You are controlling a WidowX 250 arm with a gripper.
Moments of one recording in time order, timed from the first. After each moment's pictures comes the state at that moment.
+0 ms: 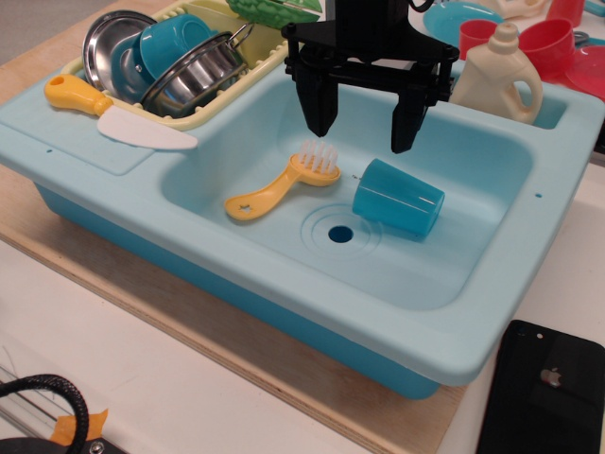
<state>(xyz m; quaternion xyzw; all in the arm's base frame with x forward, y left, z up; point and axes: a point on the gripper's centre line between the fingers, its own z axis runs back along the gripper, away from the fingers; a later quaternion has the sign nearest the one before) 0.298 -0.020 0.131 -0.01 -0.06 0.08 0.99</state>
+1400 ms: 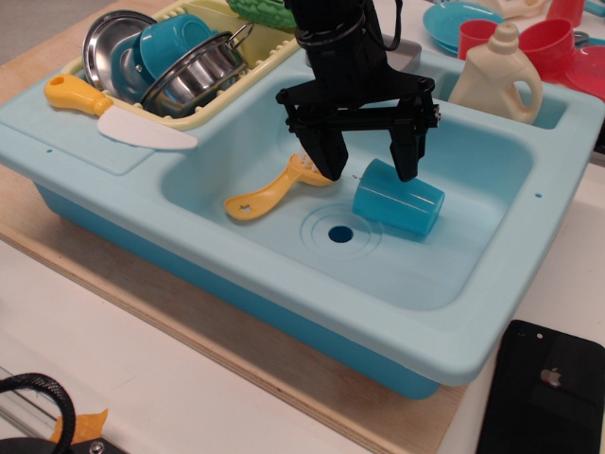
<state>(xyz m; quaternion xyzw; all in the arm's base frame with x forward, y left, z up) 0.305 -0.022 0.095 -0.13 -0.10 0.10 0.98</state>
